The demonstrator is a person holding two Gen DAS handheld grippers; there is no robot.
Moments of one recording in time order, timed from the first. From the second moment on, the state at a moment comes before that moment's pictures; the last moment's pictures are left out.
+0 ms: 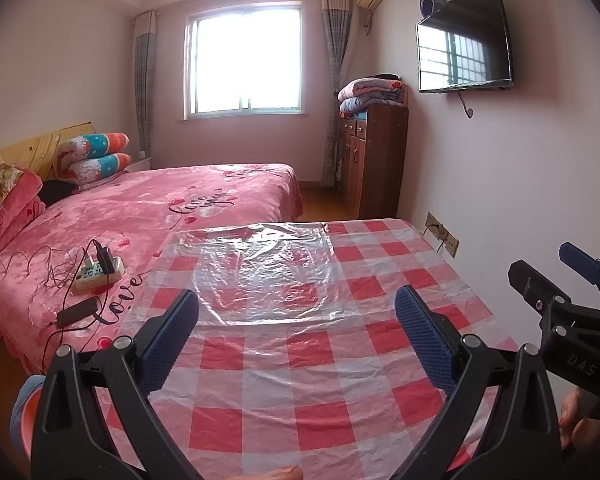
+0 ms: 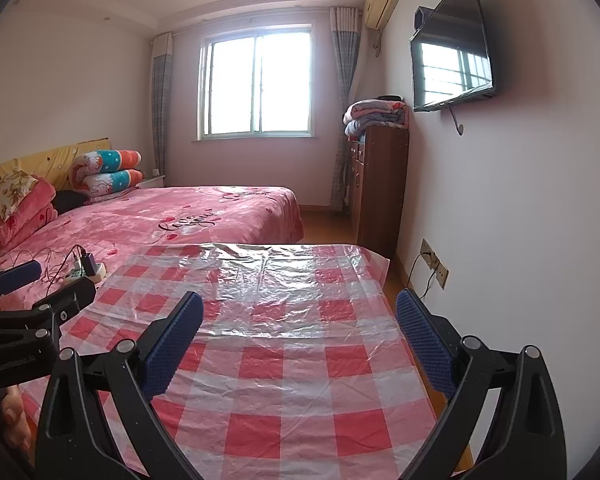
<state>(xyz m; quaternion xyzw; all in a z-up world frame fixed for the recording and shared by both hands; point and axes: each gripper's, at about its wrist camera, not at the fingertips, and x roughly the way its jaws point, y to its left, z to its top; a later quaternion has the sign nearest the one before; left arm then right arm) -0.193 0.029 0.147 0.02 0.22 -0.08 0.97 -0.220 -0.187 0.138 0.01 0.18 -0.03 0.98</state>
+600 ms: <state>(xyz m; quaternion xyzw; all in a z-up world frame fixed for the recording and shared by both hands) -0.188 0.029 0.138 0.02 0.23 -0.07 0.97 -0.217 -0.186 0.134 0.01 0.19 -0.03 0.98</state>
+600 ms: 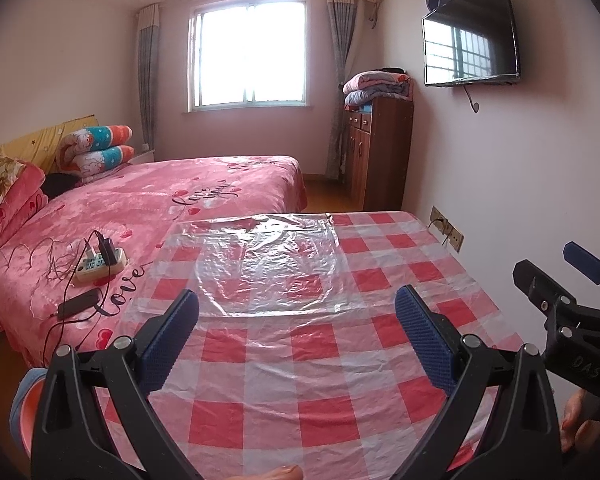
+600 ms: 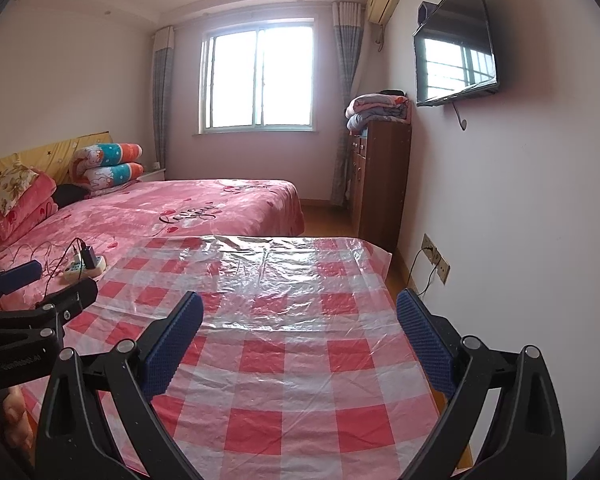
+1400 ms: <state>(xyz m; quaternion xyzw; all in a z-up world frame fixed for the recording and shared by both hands) -0.118 0.029 0.070 0.01 0.34 -0.05 0.94 -0.141 -0.192 0.066 0.04 0.30 -0.01 0.95</state>
